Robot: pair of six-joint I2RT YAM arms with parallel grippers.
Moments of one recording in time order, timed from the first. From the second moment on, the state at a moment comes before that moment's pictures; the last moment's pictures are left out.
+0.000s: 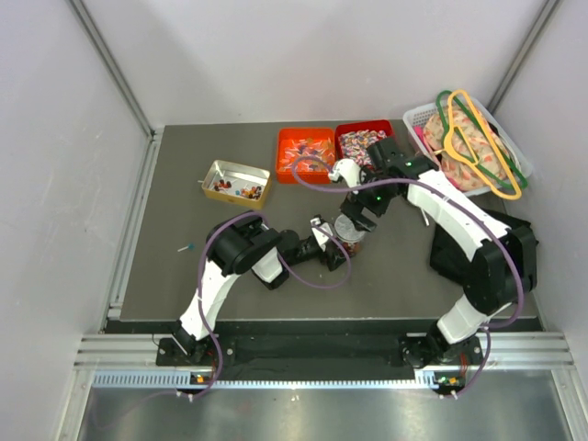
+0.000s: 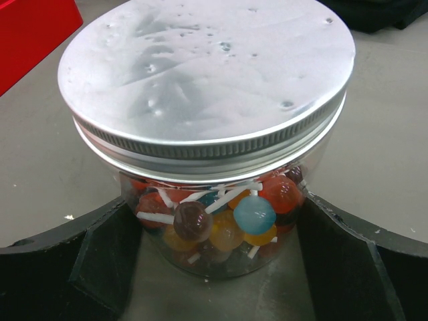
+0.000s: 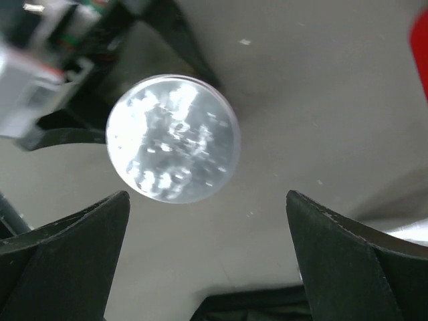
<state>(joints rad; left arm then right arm) -0.78 2.30 0.75 1.53 0.43 0.06 0.45 1.61 1.41 -0.91 -0.27 -0.64</state>
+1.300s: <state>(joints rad) -0.78 2.30 0.75 1.53 0.43 0.06 0.56 1.73 1.42 -0.89 -0.30 -0.66</state>
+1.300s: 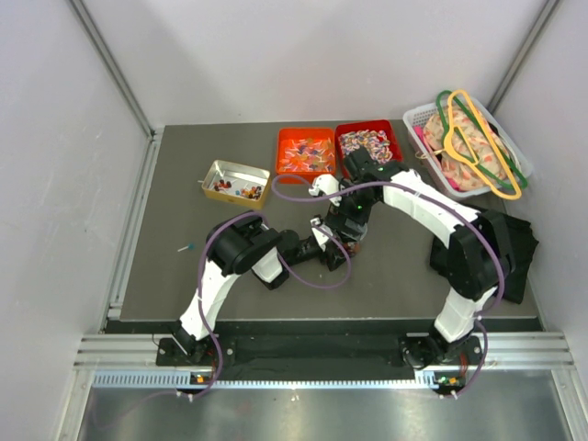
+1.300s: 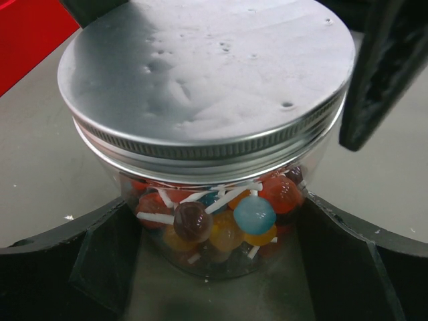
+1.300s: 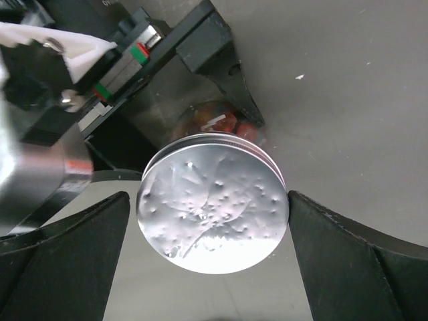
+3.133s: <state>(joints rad) -0.77 2.30 0.75 1.53 0.42 0.05 0.57 1.84 1.48 -0.83 -0.07 -0.13</state>
